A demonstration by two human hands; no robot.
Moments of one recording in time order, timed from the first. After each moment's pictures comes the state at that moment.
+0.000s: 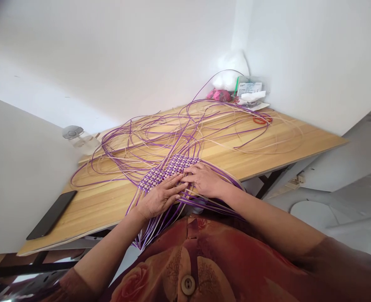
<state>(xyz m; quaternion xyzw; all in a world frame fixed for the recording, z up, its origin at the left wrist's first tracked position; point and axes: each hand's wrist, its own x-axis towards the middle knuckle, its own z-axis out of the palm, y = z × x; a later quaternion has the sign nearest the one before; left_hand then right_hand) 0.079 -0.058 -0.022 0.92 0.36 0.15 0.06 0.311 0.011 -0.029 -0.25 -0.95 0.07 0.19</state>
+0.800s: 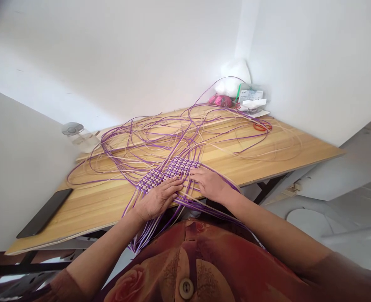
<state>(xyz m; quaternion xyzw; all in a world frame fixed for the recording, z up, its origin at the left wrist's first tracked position) 0.079 -0.058 -0.030 0.91 0.38 0.18 0.05 0.327 0.010 -0.032 -0.27 -0.91 0.10 0.29</state>
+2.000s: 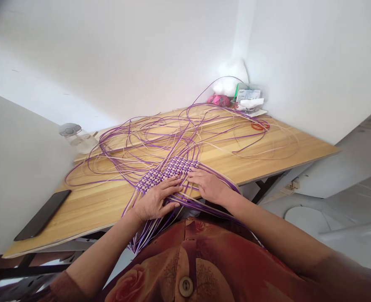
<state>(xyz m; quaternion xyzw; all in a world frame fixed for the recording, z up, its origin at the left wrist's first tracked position) 0.078 -0.062 -0.020 0.90 0.37 0.19 0.09 0.330 0.005 -0.037 -0.26 -0.92 0.10 0.27</state>
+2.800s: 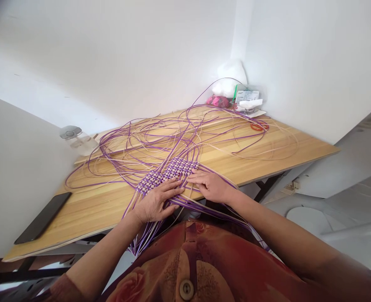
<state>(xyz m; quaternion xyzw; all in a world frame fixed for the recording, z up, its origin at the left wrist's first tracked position) 0.077 -0.063 -0.021 0.91 0.38 0.16 0.08 0.336 0.005 -0.030 -0.24 -0.92 0.17 0.26</state>
